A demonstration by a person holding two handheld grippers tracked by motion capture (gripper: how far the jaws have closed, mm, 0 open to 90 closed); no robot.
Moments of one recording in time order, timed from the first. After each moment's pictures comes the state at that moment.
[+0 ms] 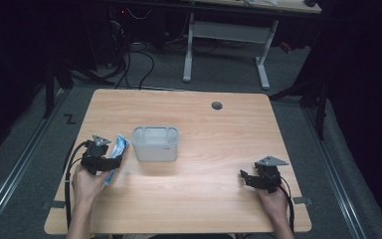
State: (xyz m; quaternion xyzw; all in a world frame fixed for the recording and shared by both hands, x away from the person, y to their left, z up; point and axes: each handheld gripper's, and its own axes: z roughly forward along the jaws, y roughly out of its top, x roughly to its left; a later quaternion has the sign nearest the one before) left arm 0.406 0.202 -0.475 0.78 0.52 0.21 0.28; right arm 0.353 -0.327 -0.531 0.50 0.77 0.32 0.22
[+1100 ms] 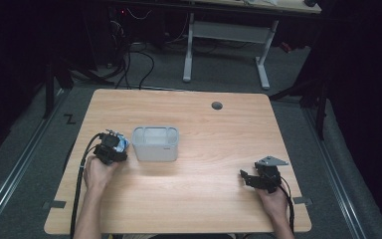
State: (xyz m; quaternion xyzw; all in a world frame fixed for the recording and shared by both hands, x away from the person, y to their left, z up) left arm 0.455 0.184 -0.504 0.80 0.54 0.18 0.18; right arm 0.353 -0.327 -0.531 0.50 0.77 0.32 0.22
